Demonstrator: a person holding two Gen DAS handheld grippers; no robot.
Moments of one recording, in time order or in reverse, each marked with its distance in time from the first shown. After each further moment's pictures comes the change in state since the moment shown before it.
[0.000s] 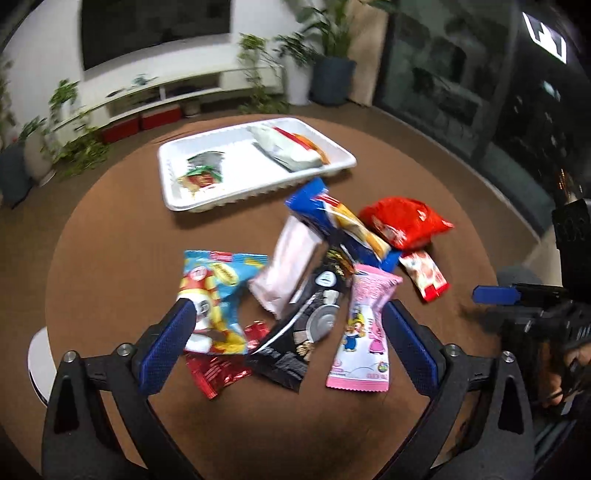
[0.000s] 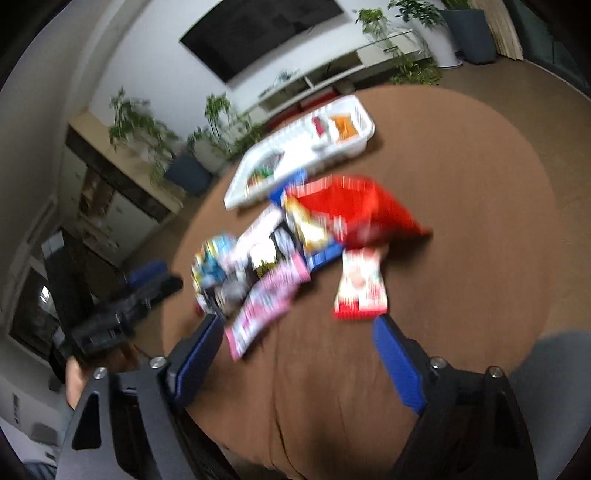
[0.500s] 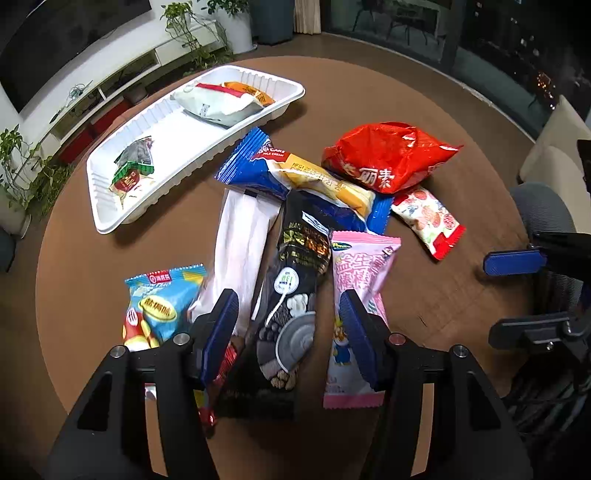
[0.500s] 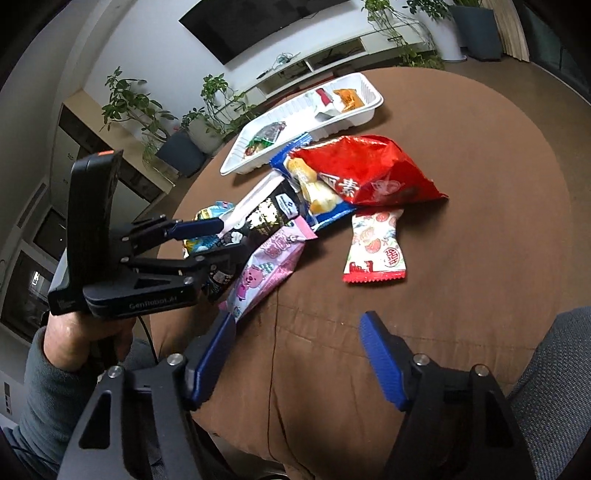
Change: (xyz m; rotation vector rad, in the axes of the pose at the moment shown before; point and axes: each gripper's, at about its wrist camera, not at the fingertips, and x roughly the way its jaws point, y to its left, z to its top) left arm 0.079 -0.036 0.025 0.269 0.258 -0.003; right arm 0.014 0.005 -0.008 -0.010 0.042 -0.032
